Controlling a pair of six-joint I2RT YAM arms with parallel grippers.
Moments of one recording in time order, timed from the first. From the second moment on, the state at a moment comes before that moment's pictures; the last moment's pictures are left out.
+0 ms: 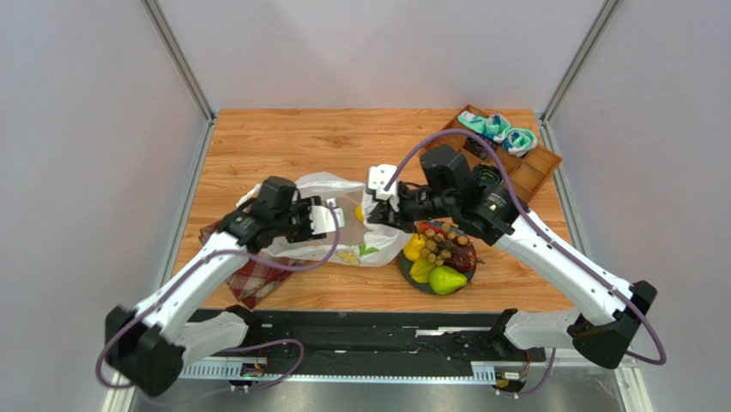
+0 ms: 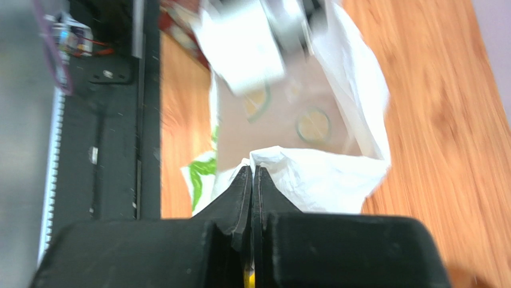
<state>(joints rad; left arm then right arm) -0.51 1.10 0.86 -0.59 0.22 0.97 0.85 1.26 1.38 -0.62 -0.54 -0.46</state>
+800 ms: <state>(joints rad) -0.35 0.93 1.08 -1.00 0.11 0.46 0.72 1.18 1.26 -0.67 -0.44 -0.45</state>
